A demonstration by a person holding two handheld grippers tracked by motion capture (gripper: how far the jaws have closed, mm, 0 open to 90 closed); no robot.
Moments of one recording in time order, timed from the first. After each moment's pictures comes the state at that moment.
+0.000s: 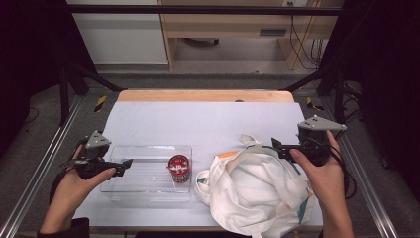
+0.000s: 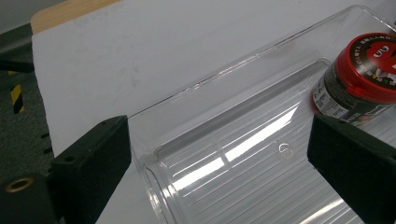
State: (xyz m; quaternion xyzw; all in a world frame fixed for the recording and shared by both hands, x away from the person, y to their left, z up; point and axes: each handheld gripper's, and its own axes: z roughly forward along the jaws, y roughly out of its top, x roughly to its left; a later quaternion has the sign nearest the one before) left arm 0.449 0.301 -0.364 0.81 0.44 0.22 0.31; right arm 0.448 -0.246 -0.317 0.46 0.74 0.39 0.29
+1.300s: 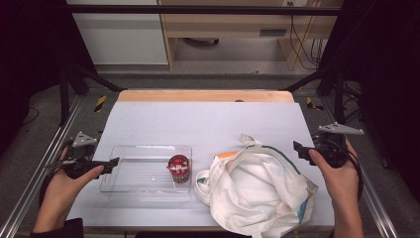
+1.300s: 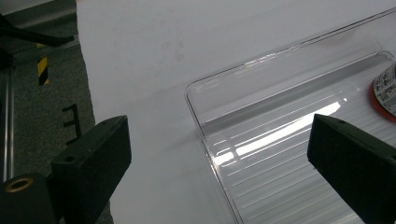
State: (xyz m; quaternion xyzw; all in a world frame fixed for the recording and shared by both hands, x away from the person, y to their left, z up) left arm 0.455 0.335 -0.377 0.78 0.50 0.23 0.29; right arm 0.461 -0.307 -0.356 0.54 0.71 0.35 0.28
